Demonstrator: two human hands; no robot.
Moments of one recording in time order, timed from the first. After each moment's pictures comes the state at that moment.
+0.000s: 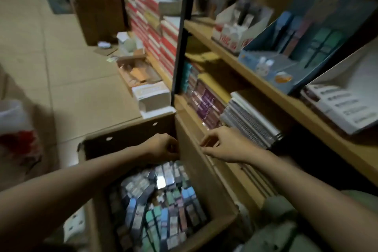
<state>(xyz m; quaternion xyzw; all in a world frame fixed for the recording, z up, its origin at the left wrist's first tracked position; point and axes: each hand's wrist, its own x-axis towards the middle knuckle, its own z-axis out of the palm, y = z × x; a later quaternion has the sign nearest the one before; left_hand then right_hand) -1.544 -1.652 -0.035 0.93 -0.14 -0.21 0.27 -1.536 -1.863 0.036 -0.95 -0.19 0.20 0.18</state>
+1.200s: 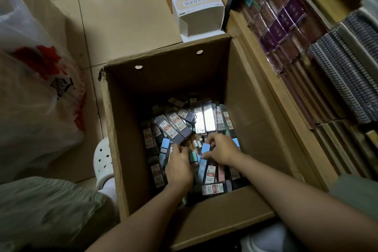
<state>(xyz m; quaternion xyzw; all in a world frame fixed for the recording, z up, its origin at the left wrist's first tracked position) -1.674 -1.692 -0.275 0.90 0.29 -0.15 0.28 -1.565 -1.804 -0.249 -0.88 -0.11 0.41 0.22</state>
